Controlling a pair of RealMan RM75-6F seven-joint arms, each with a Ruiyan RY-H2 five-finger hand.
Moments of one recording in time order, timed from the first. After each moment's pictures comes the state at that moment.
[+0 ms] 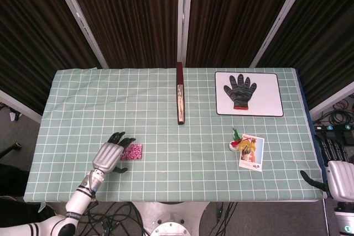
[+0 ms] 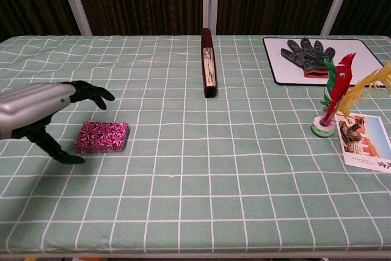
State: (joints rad) left arm -0.42 -1.59 -0.10 -1.58 1.31 1.03 0.40; right arm 0.01 -1.08 0.05 -1.64 -1.52 1.52 0.14
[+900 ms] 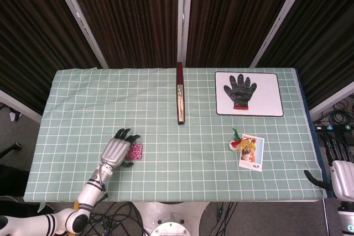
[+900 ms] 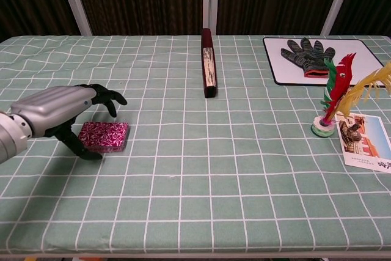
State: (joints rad) left arm -0.50 -1.70 -0.11 -1.43 1.23 1.03 0.42; right arm 0.01 -1.08 0.06 -1.61 -1.49 1.51 0.16
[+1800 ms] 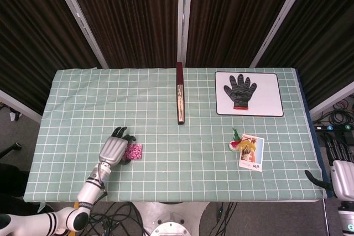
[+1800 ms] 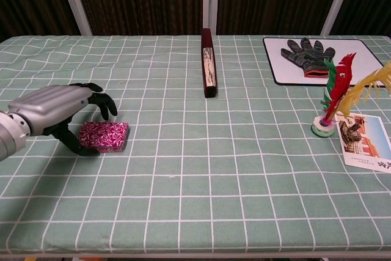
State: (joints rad) left arm -0.51 -1.71 -0.10 -1.39 1.19 1.05 0.43; right arm 0.01 -1.09 0.06 -1.60 -1.48 1.50 0.17
